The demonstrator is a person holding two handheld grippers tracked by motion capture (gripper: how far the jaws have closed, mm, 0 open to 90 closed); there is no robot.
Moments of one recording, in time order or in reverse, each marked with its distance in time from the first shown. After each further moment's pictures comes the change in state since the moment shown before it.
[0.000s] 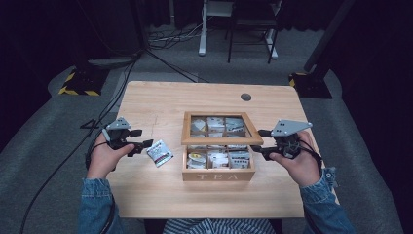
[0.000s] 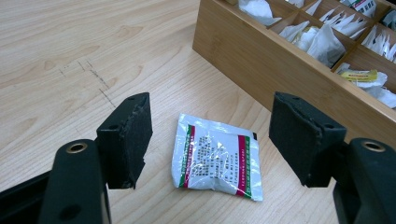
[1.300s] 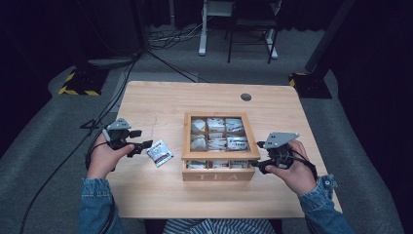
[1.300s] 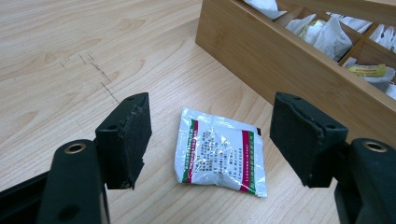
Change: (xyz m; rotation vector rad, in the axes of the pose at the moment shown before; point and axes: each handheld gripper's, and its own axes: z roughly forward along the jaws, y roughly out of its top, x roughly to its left) left arm 0.002 -0.002 0.002 0.017 0.002 0.001; right arm 0.014 -0.028 0.022 0.130 0.035 -0.026
